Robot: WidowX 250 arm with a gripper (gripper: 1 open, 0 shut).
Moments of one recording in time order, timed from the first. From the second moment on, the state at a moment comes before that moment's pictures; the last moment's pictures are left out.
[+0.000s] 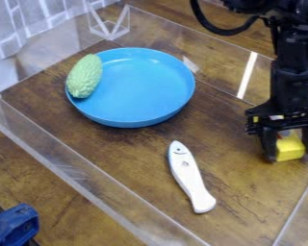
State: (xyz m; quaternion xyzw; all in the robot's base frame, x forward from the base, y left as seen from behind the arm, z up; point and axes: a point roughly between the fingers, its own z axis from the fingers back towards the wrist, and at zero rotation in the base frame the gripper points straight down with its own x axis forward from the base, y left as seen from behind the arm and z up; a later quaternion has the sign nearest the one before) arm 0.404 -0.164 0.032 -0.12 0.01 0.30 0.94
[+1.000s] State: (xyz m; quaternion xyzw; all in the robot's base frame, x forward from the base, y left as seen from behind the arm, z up) arm 0.404 -0.156 0.032 -0.10 0.04 0.26 0.96
